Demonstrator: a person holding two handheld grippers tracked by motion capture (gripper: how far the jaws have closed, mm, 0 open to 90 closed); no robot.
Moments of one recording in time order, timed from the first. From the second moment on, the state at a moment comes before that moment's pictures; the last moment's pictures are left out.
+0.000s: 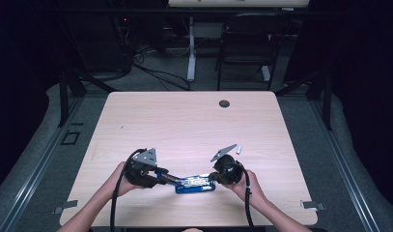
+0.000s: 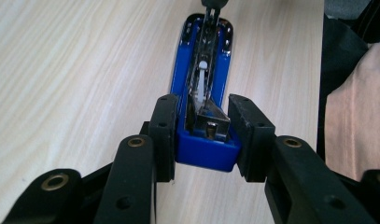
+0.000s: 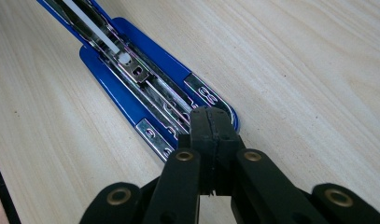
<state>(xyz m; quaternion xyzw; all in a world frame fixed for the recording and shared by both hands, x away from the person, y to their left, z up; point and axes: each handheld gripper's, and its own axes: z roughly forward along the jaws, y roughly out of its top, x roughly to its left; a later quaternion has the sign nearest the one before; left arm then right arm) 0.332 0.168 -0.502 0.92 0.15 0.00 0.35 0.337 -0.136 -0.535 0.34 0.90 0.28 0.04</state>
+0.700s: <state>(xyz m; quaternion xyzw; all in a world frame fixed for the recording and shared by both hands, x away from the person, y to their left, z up) 0.335 0.175 -0.515 0.93 0.16 -0.02 0.32 0.338 -0.137 -0.535 0.33 0.90 0.28 0.03</state>
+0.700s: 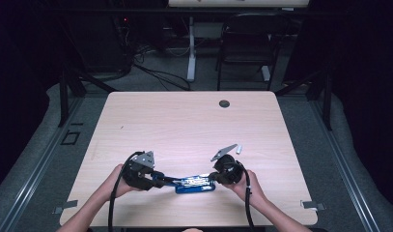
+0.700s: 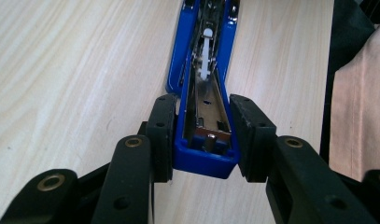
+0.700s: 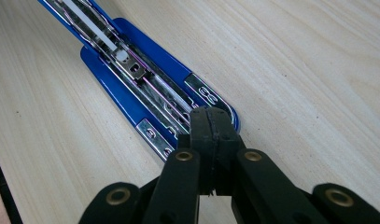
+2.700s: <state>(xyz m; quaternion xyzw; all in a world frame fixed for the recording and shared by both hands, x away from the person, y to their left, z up) 0.364 0.169 -0.553 0.96 0.16 -0.02 0.23 0.339 -0.122 -0.520 0.32 0.90 0.30 0.04</state>
